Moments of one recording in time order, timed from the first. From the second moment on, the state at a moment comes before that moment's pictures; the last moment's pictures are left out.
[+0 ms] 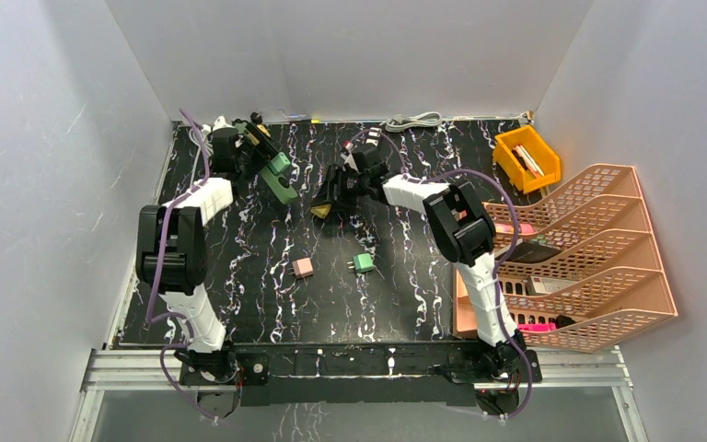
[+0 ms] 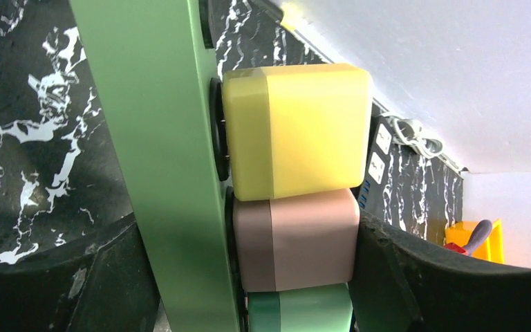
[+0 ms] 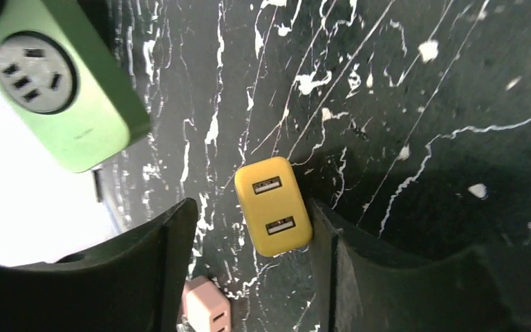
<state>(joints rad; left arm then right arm) -0.07 1.84 1.20 0.19 0.10 -0.76 0.61 2.32 1.63 0.02 -0.60 0.80</state>
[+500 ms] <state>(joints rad) -0.07 1.79 1.19 0.23 0.17 -0.71 0.60 2.04 1.66 -0.26 -0.35 0.32</state>
